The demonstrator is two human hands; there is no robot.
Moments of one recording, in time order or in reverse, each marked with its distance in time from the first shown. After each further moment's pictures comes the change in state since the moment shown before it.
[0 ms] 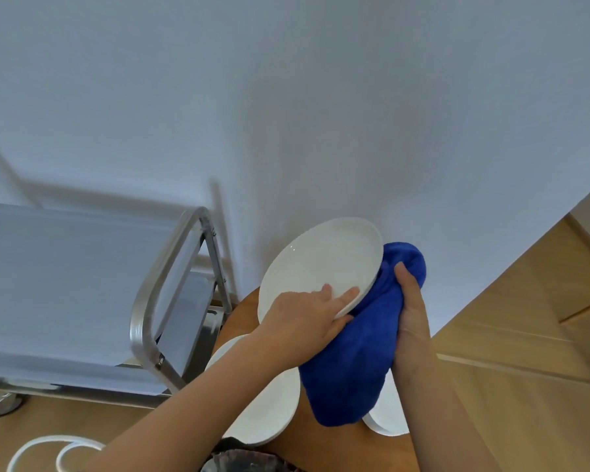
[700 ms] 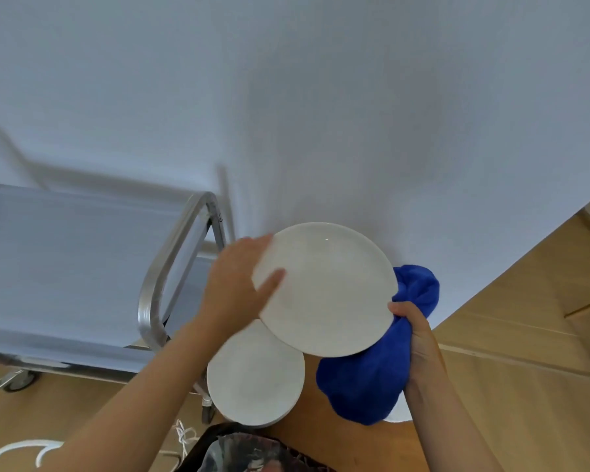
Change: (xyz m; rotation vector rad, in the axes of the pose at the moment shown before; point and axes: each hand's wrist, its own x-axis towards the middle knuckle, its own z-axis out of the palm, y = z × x) left_hand -0.036 -0.077 0.020 -0.455 0.537 -0.388; right_hand 0.001 0.037 -0.048 -0.091 0.133 0.098
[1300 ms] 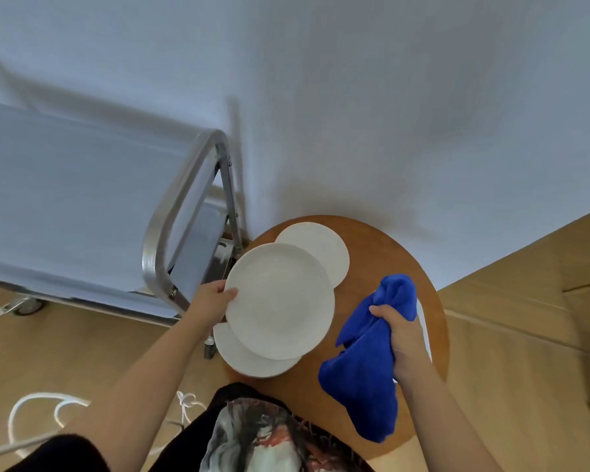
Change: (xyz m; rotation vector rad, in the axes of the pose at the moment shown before) left_hand -0.052 -0.115 0.060 -0.624 -0.209 -0.964; right_hand 0.031 0.047 -0.018 -0.362 0.145 0.021
